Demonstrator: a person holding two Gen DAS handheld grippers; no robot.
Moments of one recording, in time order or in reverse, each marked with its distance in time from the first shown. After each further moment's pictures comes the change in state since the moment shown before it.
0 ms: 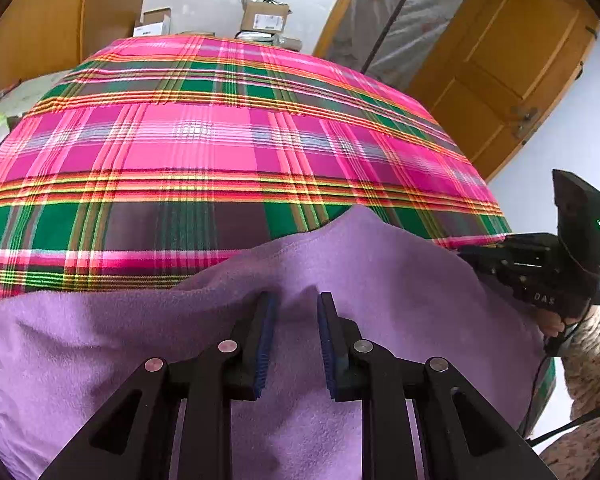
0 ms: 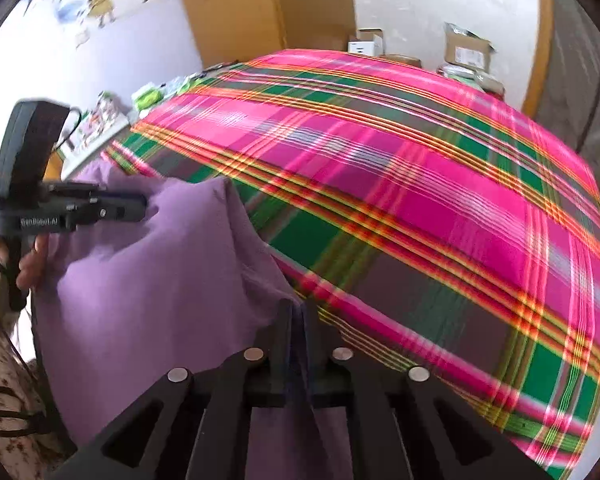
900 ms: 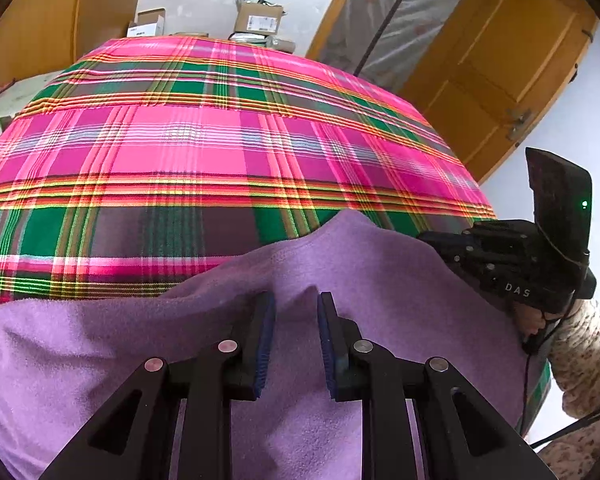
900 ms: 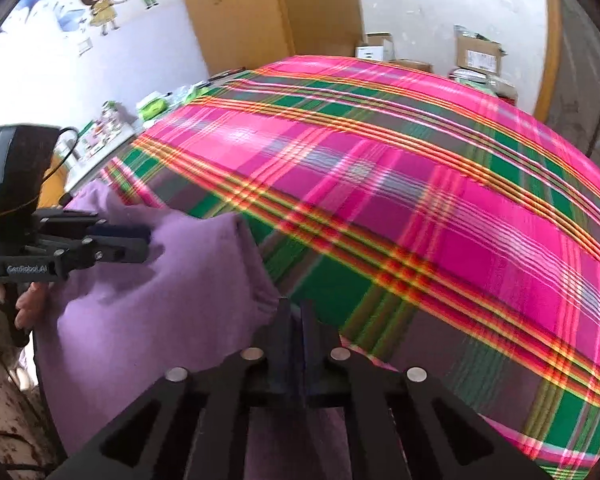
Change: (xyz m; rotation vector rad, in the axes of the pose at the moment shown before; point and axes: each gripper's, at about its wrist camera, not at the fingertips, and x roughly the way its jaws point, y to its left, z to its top) left arm 0.003 0.001 0.002 -0.002 -0.009 -0.027; right arm 0.023 0.000 0.028 0.050 -0.037 0.009
